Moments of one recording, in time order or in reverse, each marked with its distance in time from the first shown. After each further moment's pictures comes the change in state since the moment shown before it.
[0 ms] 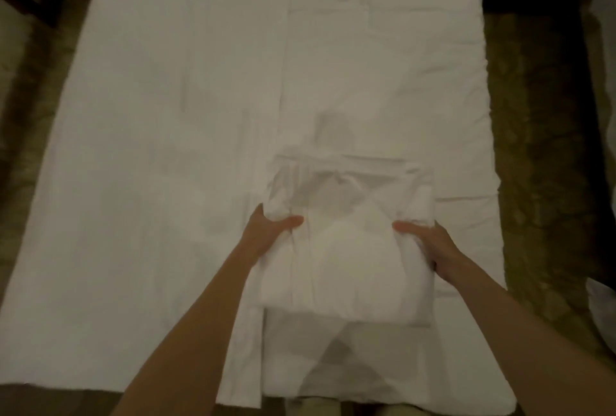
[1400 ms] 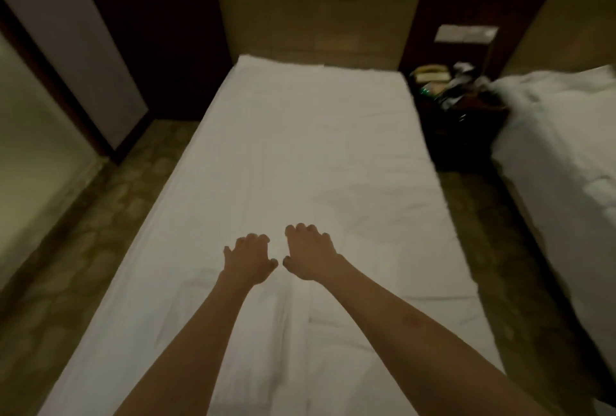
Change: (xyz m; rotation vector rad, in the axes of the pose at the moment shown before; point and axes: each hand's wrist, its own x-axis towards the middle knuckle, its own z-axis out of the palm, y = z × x) left_hand -0.141 0.126 -0.190 1.063 0.241 0.392; right_hand -0.245 -0.152 0.274 -1.439 0.111 -0.988
